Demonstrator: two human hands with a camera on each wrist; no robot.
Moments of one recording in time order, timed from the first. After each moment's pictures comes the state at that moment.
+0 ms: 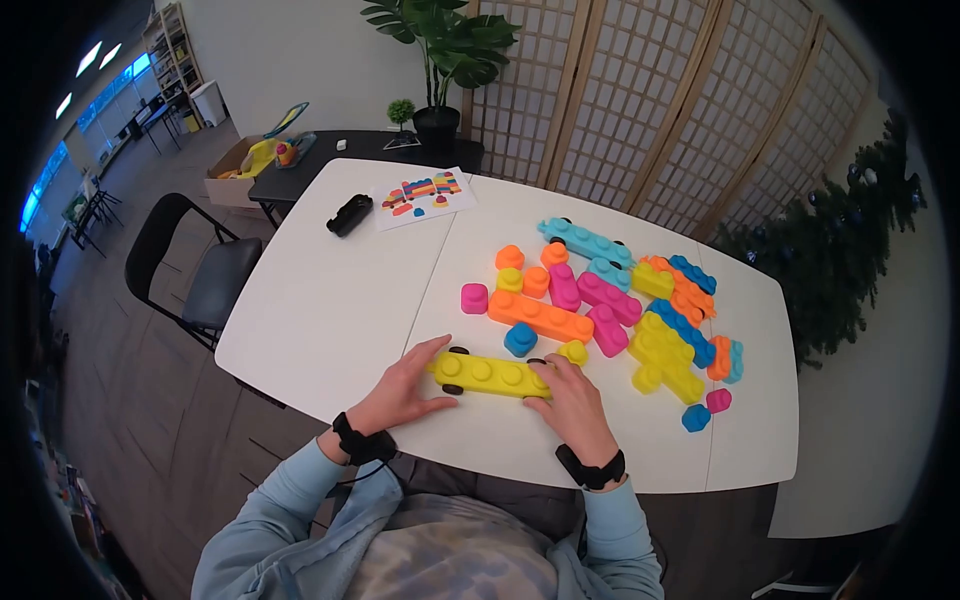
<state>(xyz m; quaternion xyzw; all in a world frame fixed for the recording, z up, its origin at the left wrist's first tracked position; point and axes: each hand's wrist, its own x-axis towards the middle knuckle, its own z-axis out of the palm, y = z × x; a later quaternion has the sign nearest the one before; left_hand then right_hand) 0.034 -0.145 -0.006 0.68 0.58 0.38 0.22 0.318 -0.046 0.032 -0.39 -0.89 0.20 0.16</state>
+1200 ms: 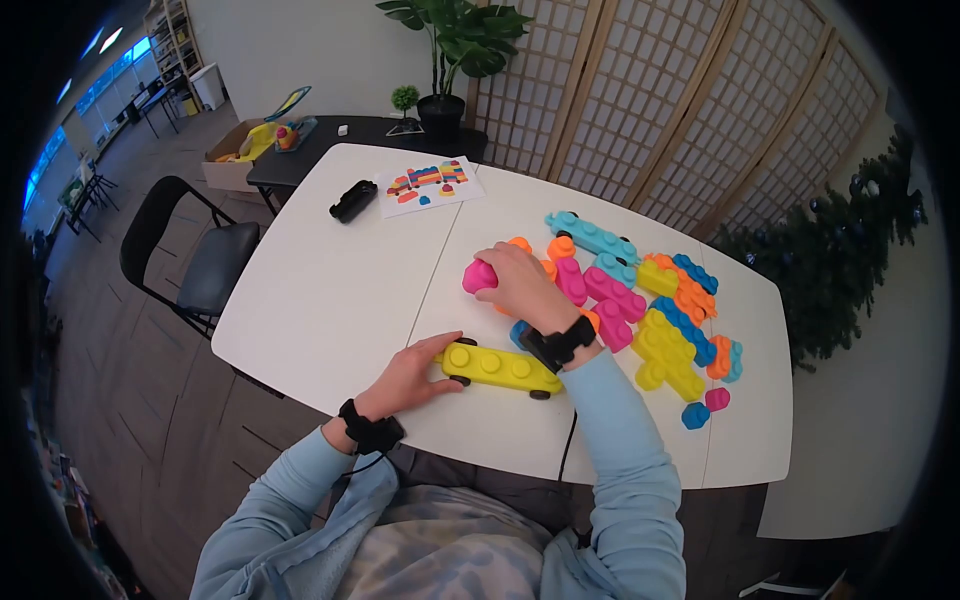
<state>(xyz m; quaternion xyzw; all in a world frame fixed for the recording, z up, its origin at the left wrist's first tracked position) 0.031 -0.134 -0.021 0.67 0.60 0.35 0.26 0.188 0.067 0.060 -0.26 -0.94 0.17 0.16</state>
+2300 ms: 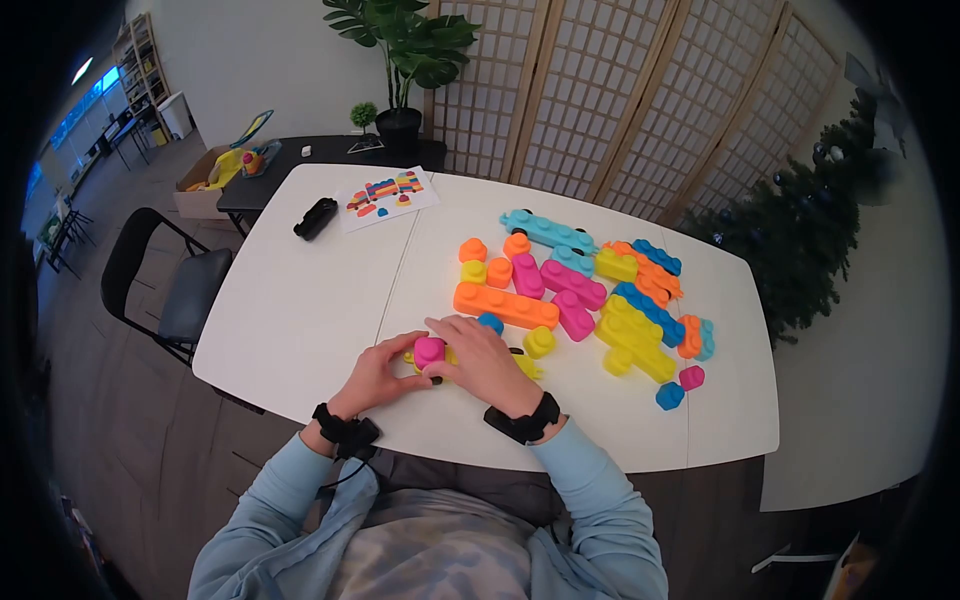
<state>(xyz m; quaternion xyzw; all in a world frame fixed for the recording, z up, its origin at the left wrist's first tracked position) 0.033 -0.125 -0.016 0.63 0.61 0.40 0.27 0.238 -0.029 0.038 -0.24 -0.92 0.22 0.23</state>
